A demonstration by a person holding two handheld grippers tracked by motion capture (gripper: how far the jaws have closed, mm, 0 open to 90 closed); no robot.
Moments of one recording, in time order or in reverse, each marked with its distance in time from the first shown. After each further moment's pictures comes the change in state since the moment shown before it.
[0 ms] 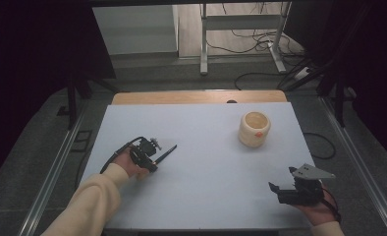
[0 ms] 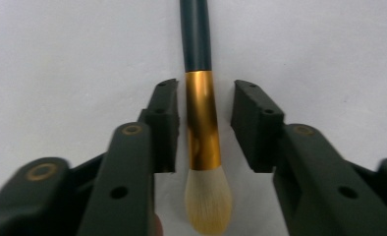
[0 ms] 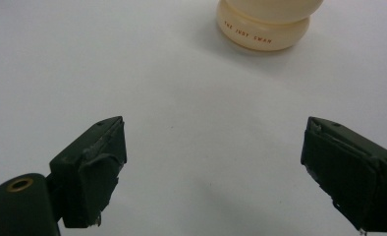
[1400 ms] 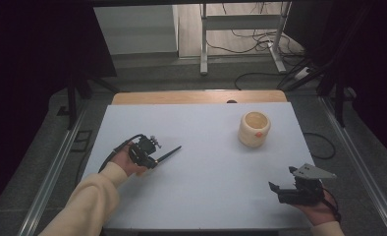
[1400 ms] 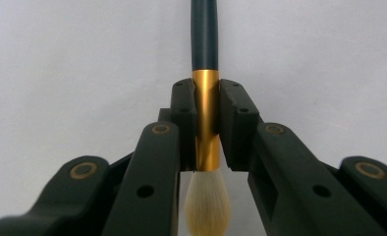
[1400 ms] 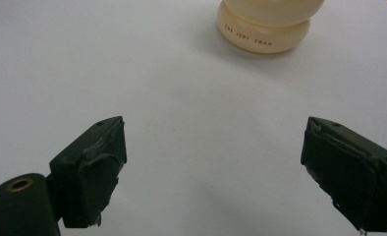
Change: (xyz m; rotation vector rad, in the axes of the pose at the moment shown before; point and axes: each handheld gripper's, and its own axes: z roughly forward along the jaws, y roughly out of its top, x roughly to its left) left arm -0.003 0.001 -0.016 -0.056 -0.011 0.041; right arm -0.001 0.001 -0.001 -0.010 0.009 0.012
